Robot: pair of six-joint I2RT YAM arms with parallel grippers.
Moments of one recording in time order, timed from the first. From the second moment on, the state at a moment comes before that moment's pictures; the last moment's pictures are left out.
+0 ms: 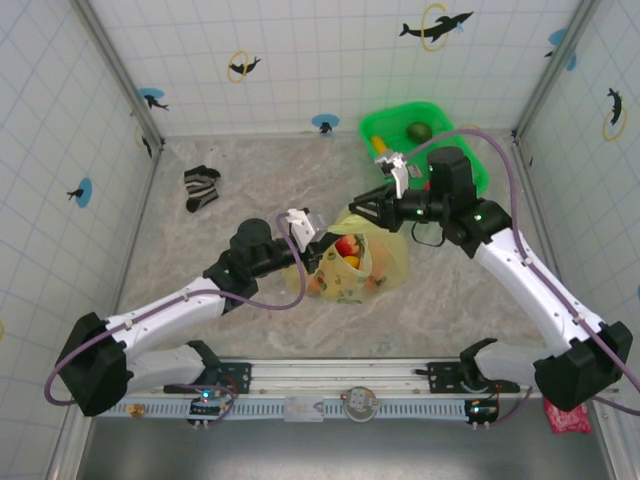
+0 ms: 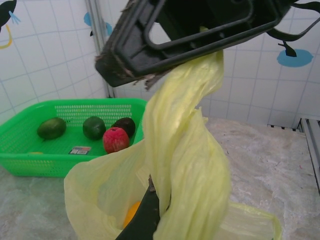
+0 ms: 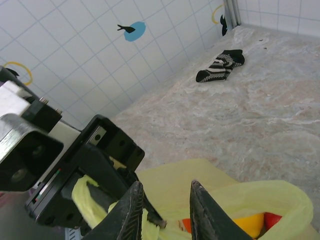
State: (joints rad) left arm -0.81 1.14 0.66 0.39 0.40 0.11; right arm 0.52 1.21 1.18 -0.43 -0.73 0.14
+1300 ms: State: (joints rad) left arm -0.80 1.14 0.67 0.37 0.40 0.10; right arm 0.75 0.88 0.71 -0.17 -0.59 0.13
